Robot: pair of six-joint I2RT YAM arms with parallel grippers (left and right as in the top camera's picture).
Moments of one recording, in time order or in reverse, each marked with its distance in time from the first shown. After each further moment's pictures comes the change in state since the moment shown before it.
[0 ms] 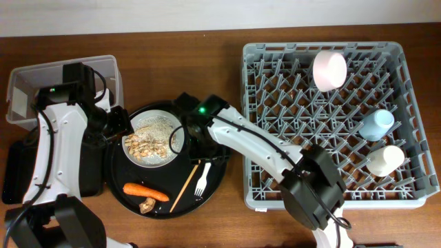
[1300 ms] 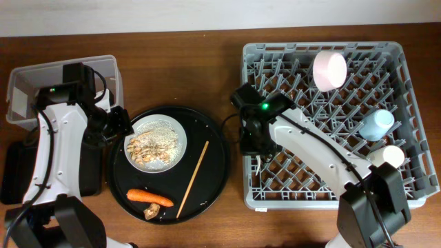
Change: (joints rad) left arm 0.000 0.000 0.000 -0.003 0.000 0.000; right arm -0.250 -0.338 -0.389 0.098 0.166 -0.112
